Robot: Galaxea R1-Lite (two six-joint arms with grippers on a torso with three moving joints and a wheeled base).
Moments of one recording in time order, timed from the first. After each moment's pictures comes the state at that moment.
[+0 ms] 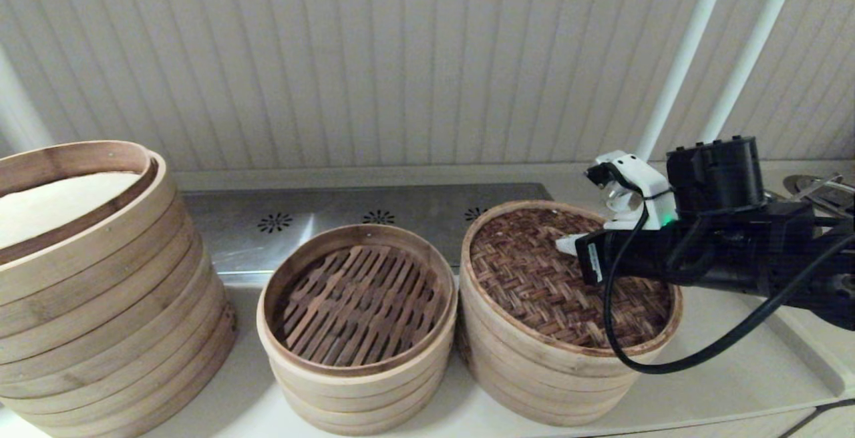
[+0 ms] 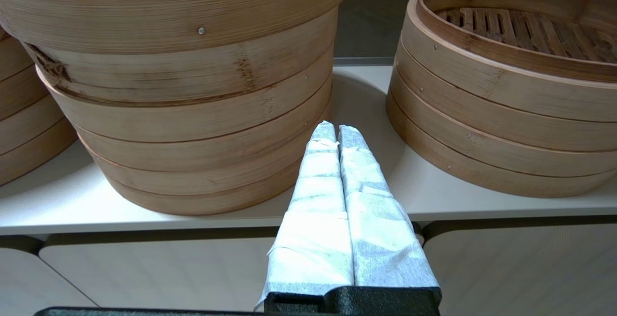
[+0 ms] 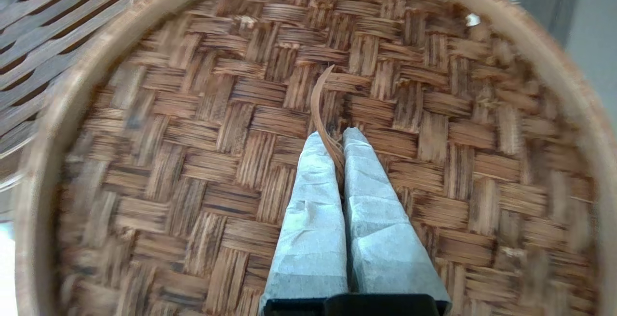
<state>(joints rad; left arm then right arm) -0.01 0.00 -0.01 0.02 0.00 0.01 0.38 1.62 -0.93 -0.22 0.06 -0.07</state>
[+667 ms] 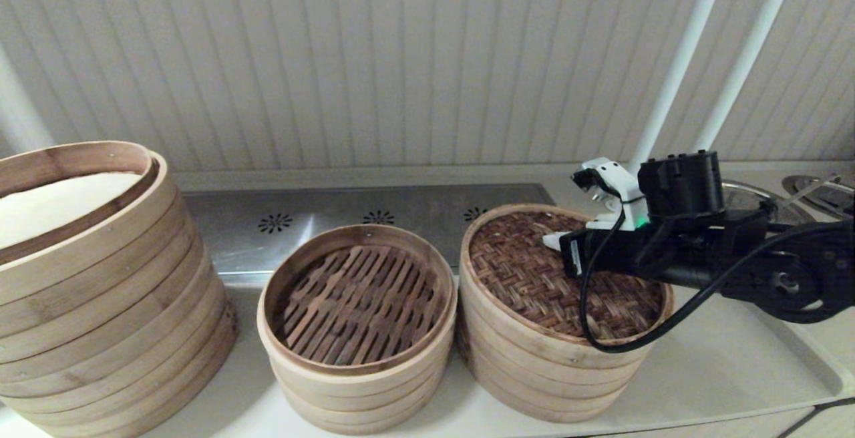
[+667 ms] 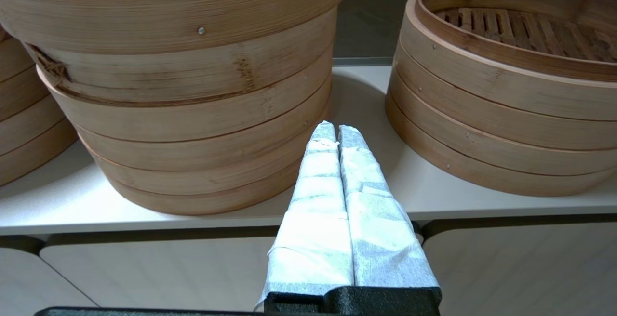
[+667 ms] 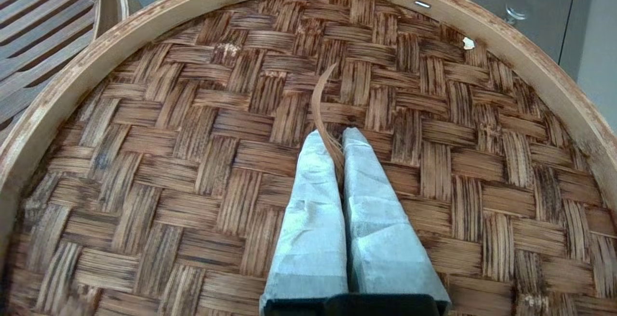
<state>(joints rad) -0.01 0.00 -0.01 0.02 0.00 0.01 0.32 1.74 -0.93 -0.34 0.09 -0.07</state>
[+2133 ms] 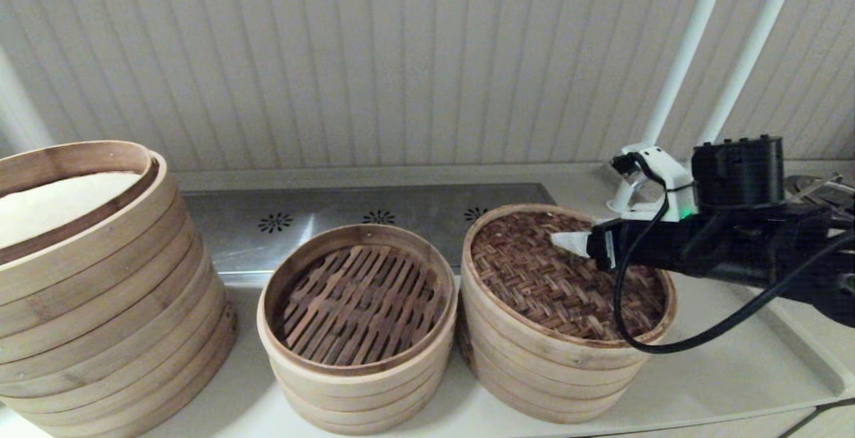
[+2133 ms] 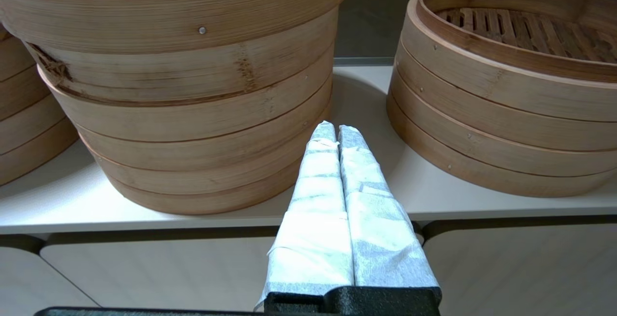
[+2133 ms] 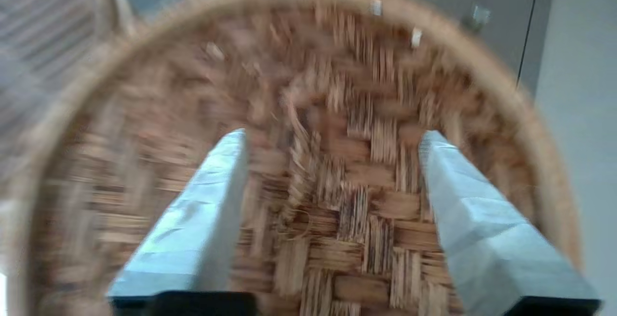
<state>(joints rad) -0.01 0.00 -0.01 0.02 0.00 0.01 0.28 1.61 -0.89 -0.33 0.14 -0.05</state>
